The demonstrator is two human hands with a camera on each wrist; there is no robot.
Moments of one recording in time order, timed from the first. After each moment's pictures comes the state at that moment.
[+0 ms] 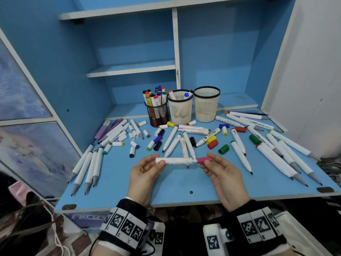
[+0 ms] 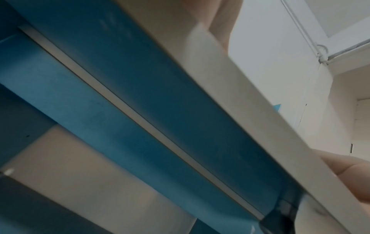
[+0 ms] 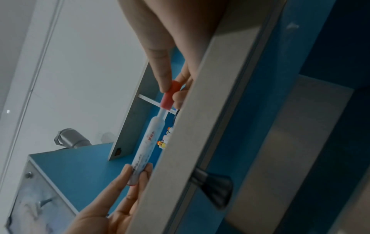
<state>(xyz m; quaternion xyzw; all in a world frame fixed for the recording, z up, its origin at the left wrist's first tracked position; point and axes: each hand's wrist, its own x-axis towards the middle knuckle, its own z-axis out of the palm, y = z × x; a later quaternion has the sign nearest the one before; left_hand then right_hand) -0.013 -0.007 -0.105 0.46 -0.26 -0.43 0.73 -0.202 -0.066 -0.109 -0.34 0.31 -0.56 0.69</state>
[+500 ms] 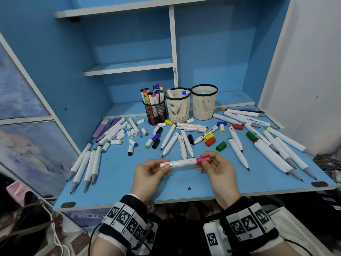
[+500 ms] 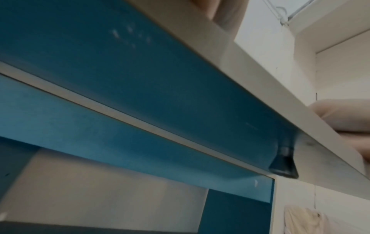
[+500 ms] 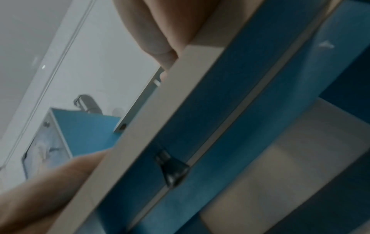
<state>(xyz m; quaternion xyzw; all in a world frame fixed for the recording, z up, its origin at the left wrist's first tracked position) -0.022 -0.004 -0.104 0.59 -0.40 -0.35 0.60 -0.195 -0.057 -0.106 -0.49 0.38 -0.54 0.56</state>
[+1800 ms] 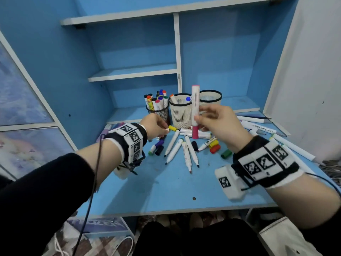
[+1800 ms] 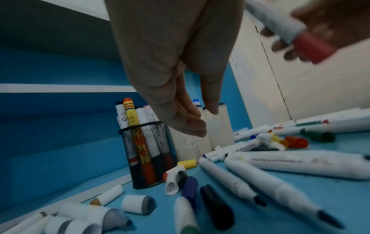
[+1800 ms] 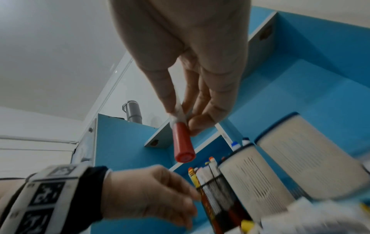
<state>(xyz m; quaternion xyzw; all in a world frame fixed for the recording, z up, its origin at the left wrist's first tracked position) 0.031 -0.121 0.002 0.74 -0.57 -0.23 0.26 -0.177 -0.128 0.016 -0.67 0.36 -0.44 0.47</state>
